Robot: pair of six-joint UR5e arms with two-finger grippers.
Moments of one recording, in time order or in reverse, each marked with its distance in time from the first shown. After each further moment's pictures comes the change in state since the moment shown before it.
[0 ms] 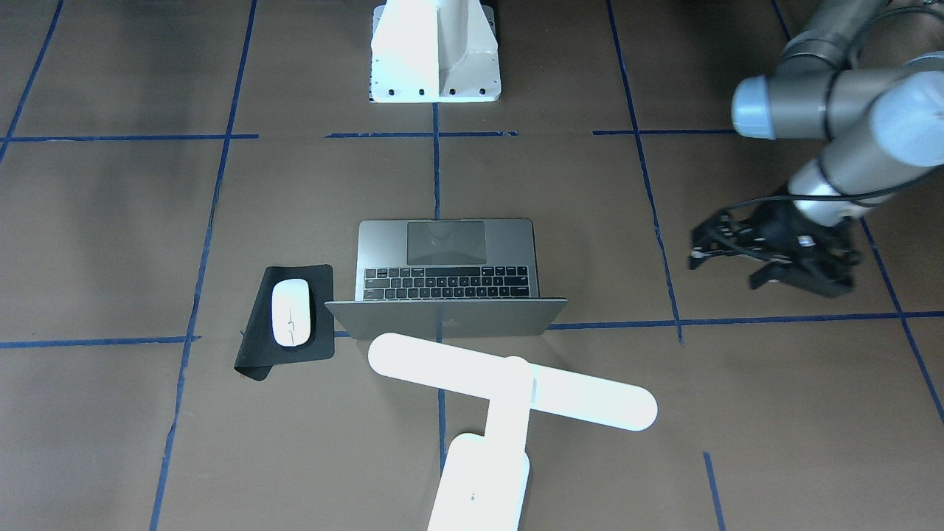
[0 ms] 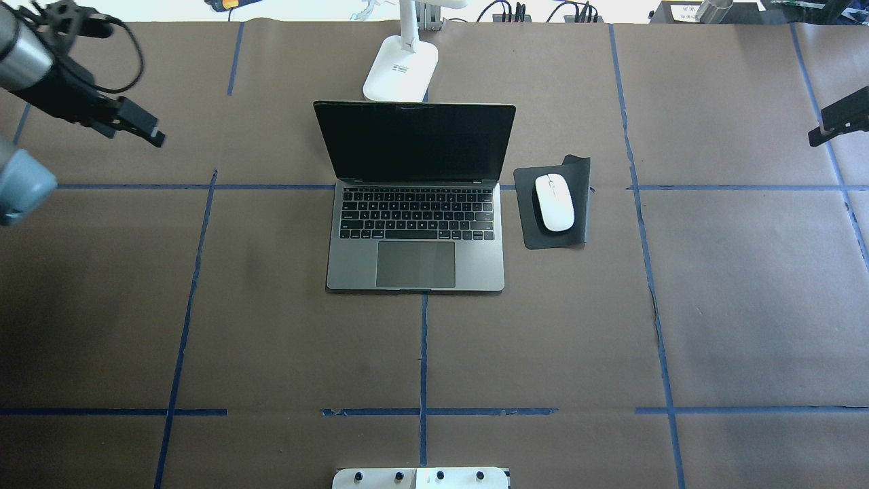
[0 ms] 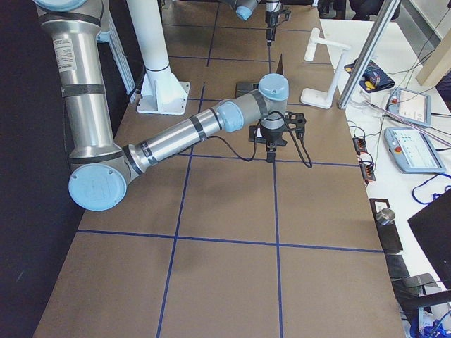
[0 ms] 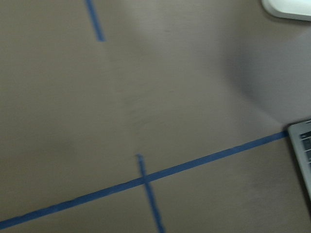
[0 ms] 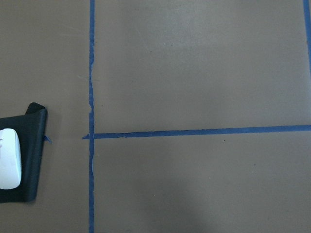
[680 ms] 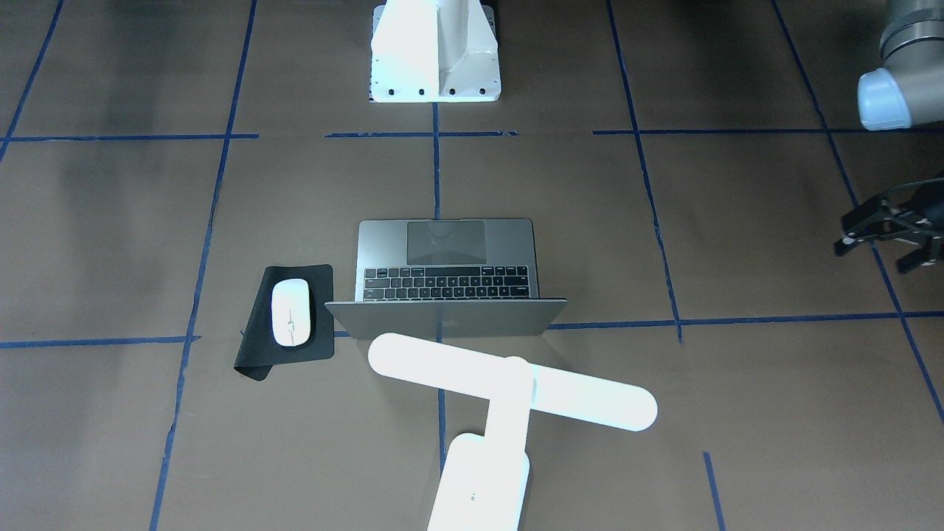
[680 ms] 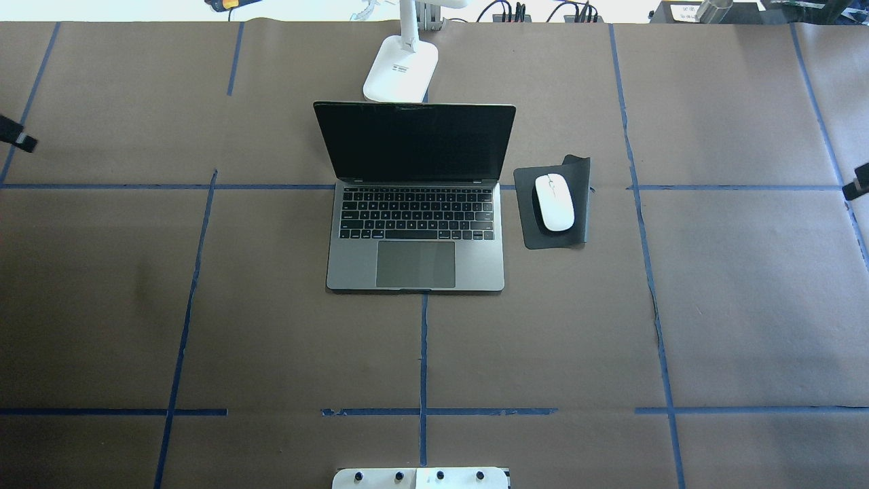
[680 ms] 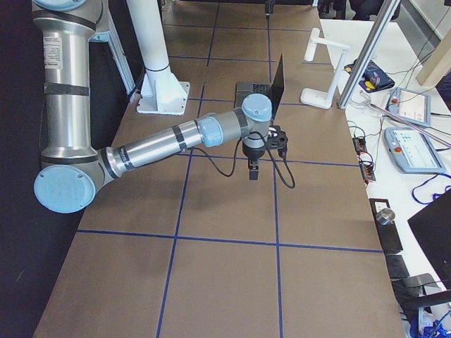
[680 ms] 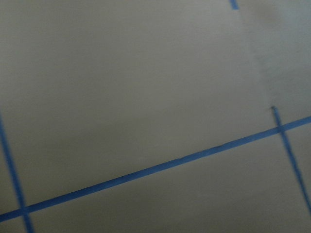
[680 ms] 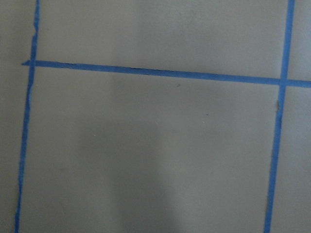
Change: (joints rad) left arm -0.234 0.195 0.021 0.037 -0.007 0.398; right arm 0.036 -0.199 0.004 0.006 0.010 -0.288
